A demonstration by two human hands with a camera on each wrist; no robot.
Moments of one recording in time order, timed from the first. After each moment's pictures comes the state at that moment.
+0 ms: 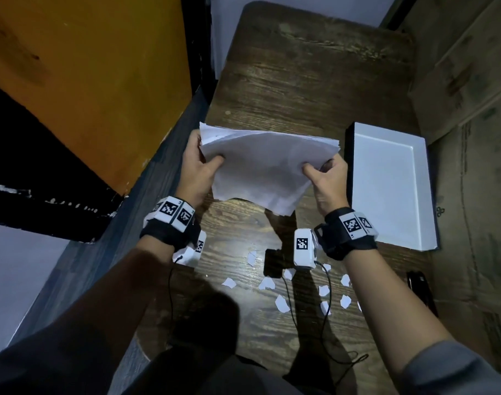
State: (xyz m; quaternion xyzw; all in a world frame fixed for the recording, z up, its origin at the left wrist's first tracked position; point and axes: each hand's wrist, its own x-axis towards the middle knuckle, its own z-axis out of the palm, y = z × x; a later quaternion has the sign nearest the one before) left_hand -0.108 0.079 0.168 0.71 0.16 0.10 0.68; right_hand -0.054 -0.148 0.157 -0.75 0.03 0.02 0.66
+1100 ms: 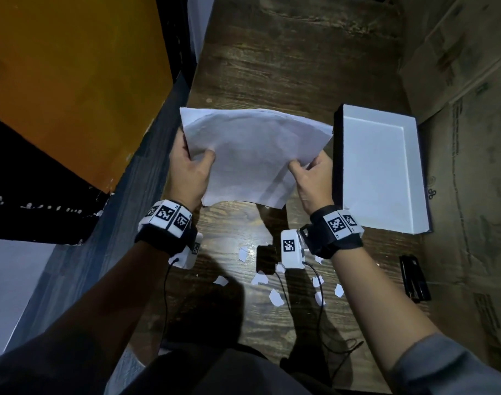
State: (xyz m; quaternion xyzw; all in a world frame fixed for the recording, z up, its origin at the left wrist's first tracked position) left_hand -0.099 0.061 0.153 0.72 0.17 0.17 0.66; right_hand -0.061 -0.147 0.148 -0.74 0.03 0.01 0.67
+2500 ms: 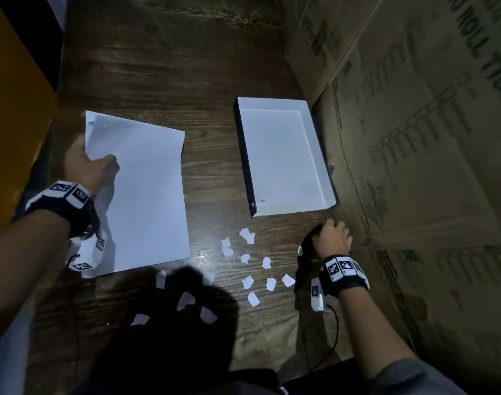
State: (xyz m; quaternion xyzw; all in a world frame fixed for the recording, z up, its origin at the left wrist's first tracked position) left_hand -0.011 0.022 0.106 0.77 0.27 -0.02 0.58; right_hand -0.141 -0.418 0.036 -0.93 0.32 0.17 0.02
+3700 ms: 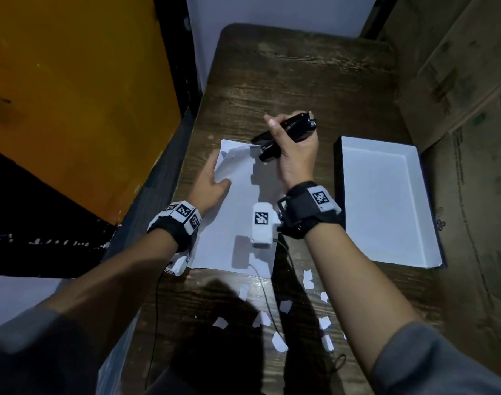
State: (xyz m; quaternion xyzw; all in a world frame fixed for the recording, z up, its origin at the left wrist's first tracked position) left_hand -0.023 0.064 0.111 0.82 0.07 -0.02 0.56; right_hand 0.028 -0.098 0.184 -0.56 0.04 -0.06 0.83
